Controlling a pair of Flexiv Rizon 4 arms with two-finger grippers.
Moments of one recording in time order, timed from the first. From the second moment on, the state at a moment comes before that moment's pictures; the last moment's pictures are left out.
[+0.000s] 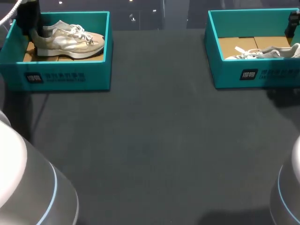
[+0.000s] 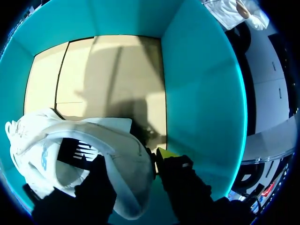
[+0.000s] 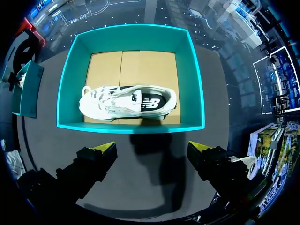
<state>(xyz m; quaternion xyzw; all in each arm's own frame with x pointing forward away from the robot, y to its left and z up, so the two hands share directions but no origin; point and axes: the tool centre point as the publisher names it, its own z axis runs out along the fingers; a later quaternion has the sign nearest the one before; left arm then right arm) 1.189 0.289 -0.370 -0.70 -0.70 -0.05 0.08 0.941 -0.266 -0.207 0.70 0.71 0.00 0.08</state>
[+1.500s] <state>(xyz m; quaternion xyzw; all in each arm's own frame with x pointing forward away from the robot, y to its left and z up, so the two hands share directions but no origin) 1.169 0.290 -0.196 -0.69 -0.71 -0.09 0.04 0.941 -0.266 -0.207 0.70 0.71 0.00 0.08</state>
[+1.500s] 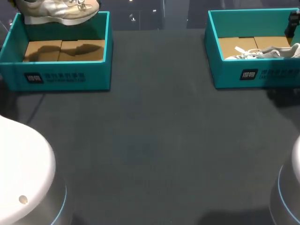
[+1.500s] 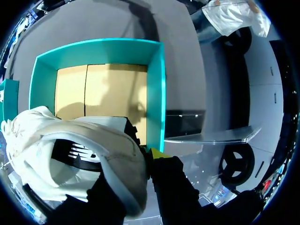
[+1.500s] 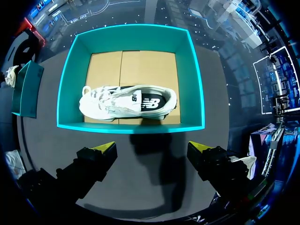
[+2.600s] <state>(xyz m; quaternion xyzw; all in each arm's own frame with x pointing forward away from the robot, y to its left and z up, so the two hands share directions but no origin) 1.059 0.199 -0.076 -0.70 -0.70 -0.08 0.03 0.941 -0.266 -0.207 0.70 0.71 0.00 0.08</state>
